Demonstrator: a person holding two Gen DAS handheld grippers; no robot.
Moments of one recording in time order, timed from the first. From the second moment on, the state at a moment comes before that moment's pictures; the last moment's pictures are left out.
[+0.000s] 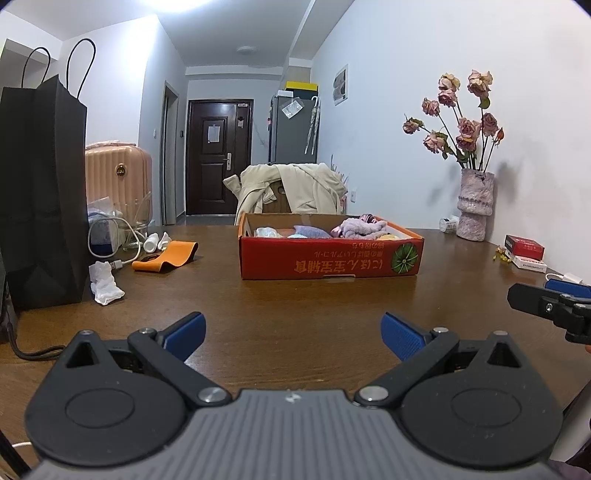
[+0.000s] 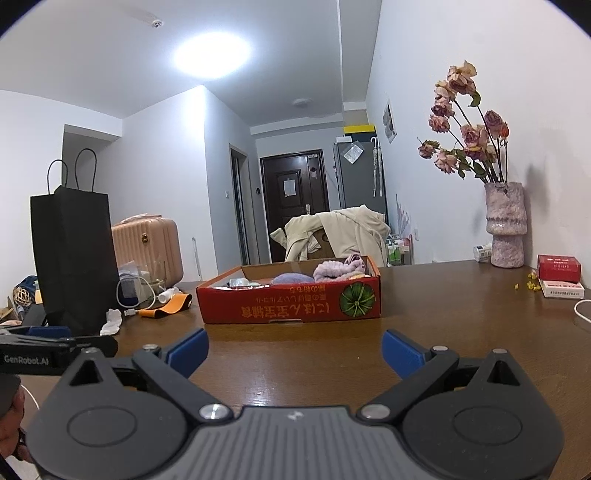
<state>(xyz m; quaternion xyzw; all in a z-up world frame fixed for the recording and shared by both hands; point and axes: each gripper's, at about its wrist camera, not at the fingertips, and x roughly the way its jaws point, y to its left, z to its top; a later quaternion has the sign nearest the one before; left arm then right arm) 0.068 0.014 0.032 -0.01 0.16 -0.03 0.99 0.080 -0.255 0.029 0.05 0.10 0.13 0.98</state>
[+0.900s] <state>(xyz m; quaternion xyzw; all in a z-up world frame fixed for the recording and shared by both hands) 0.063 0.014 0.040 0.00 0.14 -0.04 0.99 0.078 -0.254 0.034 0.05 0.10 0.13 0.98</state>
